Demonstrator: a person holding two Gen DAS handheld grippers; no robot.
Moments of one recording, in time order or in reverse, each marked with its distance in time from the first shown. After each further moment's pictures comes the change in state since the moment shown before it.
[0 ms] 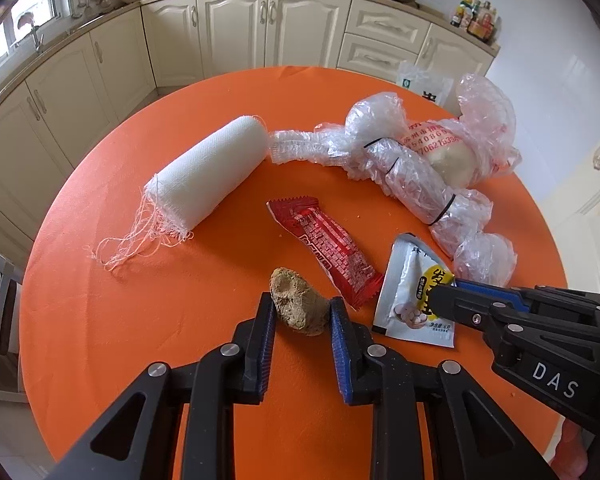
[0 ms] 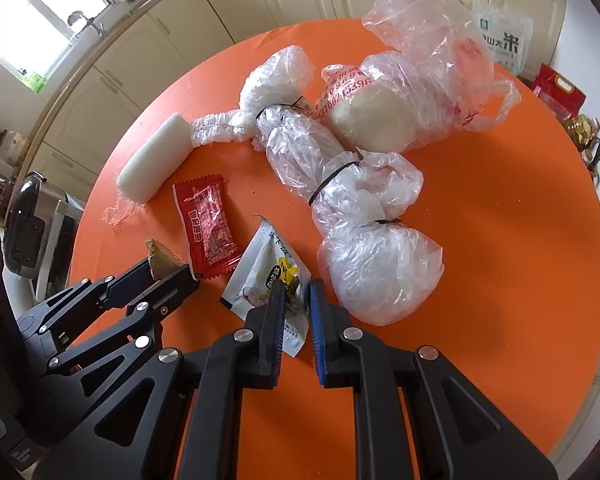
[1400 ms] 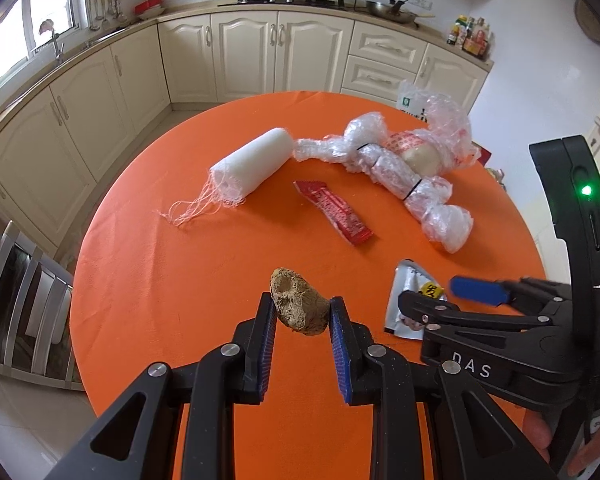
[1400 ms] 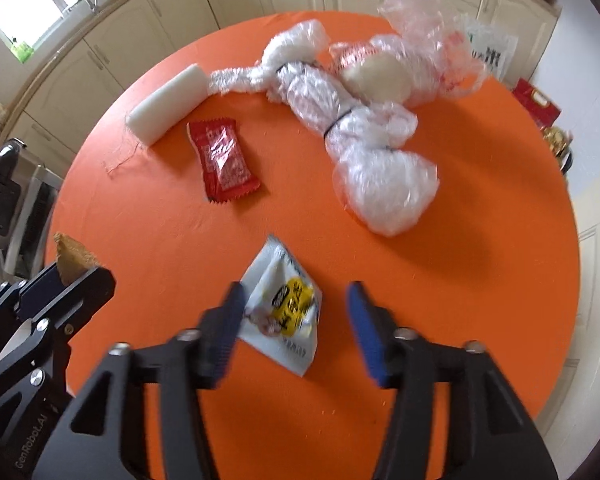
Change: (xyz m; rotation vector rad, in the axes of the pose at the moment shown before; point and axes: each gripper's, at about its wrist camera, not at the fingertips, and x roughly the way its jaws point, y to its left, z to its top) left arm -0.095 0.018 -0.051 -0.009 -0.066 0.012; right arm -0.016 0.032 -0.044 -0.069 -0.011 -0.172
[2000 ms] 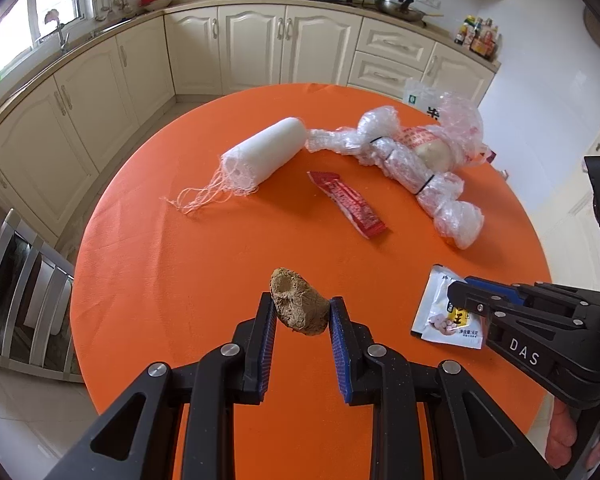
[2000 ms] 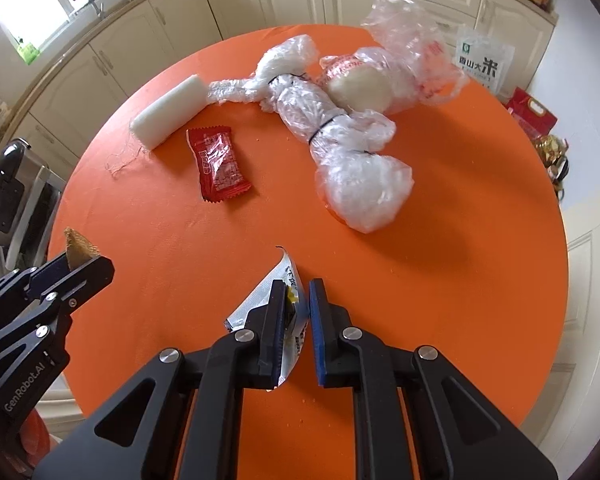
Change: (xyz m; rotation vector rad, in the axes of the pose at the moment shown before) left arm 0.002 0.007 -0.002 -0.015 0.014 -0.003; right arm -0.028 -0.021 -0.016 0.005 -0.027 0.036
